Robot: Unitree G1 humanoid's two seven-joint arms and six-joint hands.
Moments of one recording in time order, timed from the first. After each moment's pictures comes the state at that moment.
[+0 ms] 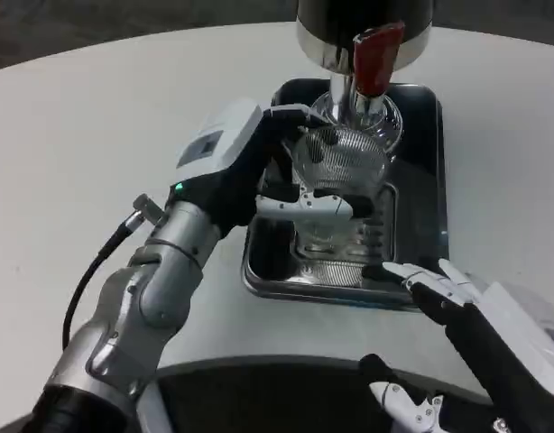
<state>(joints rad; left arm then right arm) -0.76 0.31 -0.22 0.46 0.53 -0.21 0.06 0.32 -0.19 0.14 -1.02 -0.83 0.25 0.50</state>
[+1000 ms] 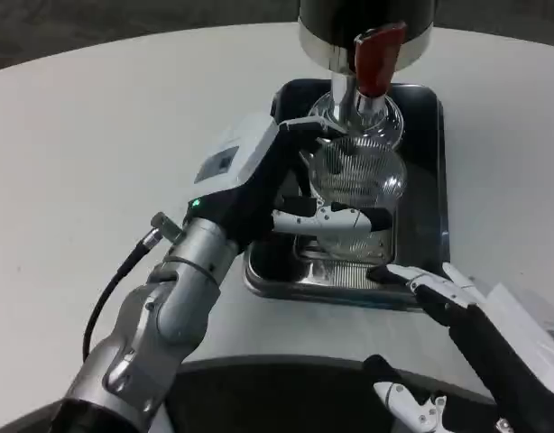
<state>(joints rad) -0.73 0.27 -0.25 0.46 0.52 -0.23 0.09 0.32 -0.19 0.13 -1.01 -0.82 0.26 0.50</state>
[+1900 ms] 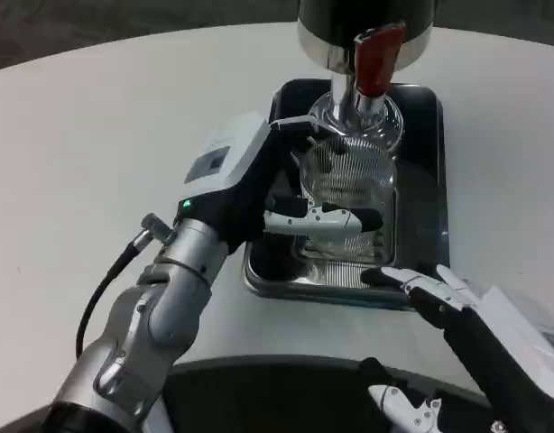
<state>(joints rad) -0.72 0.30 -0.25 0.44 0.53 -0.23 0.10 0.32 -0.19 0.14 -1.01 -0.82 0.26 0.50</state>
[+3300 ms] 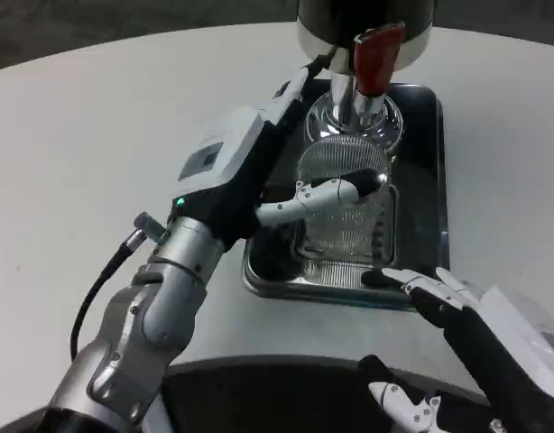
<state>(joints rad) -0.69 0.30 -0.23 0.38 0.52 -0.21 0.09 0.31 -0.17 0.14 -0.99 -0.82 0.26 0.50</state>
